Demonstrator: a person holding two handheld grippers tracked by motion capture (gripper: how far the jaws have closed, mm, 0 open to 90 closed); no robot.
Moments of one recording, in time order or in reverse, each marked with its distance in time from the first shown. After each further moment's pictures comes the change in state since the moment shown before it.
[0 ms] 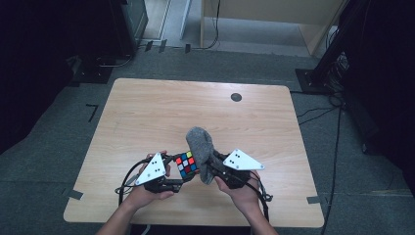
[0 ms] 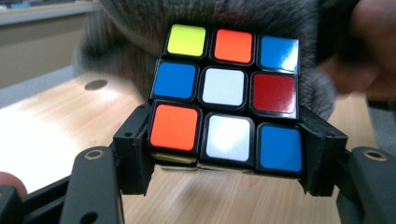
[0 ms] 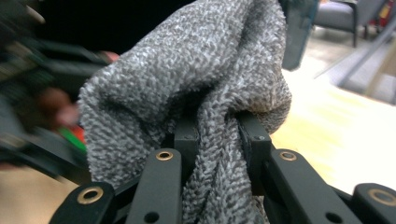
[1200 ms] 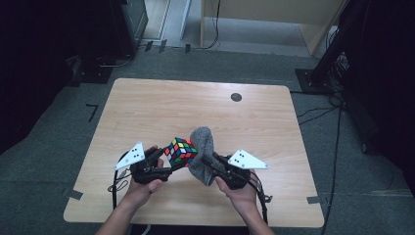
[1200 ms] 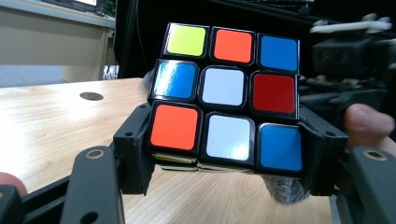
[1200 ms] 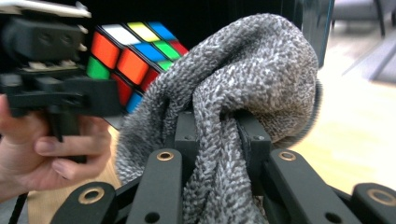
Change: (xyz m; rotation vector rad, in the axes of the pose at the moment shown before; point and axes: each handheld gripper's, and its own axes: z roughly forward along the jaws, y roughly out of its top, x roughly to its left) left arm 0.030 -0.004 -0.017 -0.202 -0.058 -0.331; right arm -0.003 -0.006 -0.001 -0.066 0.079 0.146
